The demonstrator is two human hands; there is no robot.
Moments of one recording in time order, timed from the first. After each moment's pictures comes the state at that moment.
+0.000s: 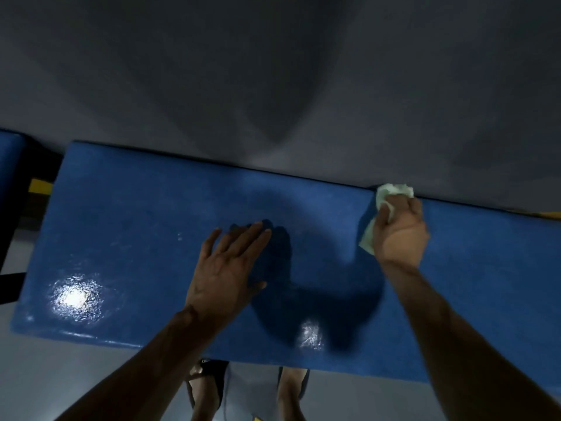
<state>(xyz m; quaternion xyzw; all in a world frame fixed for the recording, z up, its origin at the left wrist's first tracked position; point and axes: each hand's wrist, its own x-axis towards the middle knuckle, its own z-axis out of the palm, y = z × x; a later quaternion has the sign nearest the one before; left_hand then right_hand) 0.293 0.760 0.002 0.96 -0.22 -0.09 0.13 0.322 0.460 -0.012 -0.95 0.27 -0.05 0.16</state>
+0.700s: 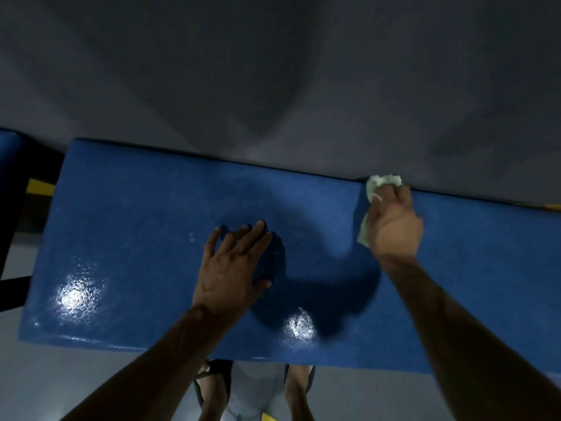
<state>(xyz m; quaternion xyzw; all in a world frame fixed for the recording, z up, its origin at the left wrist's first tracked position) 0.298 0.780 -0.008 0.96 -0.21 -0.13 0.12 0.335 0.491 -0.008 -0.97 0.23 0.02 0.06</state>
